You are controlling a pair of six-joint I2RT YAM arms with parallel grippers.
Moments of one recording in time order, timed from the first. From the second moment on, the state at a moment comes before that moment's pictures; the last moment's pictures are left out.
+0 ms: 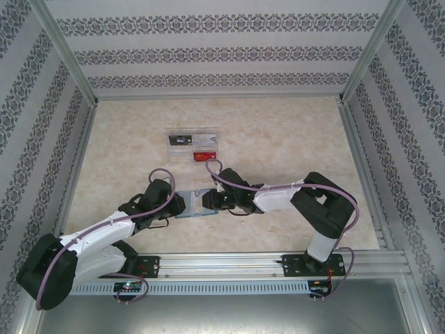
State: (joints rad) left arm -0.56 1.05 0.35 -0.18 0.09 -0.81; right arm 0.88 1.75 0.76 0.21 -0.33 0.88
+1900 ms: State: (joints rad) left arm -0.62 1.20 0.41 -0.13 0.05 -0.79; right arm 0.81 1.67 0.66 0.23 -0.37 0.89
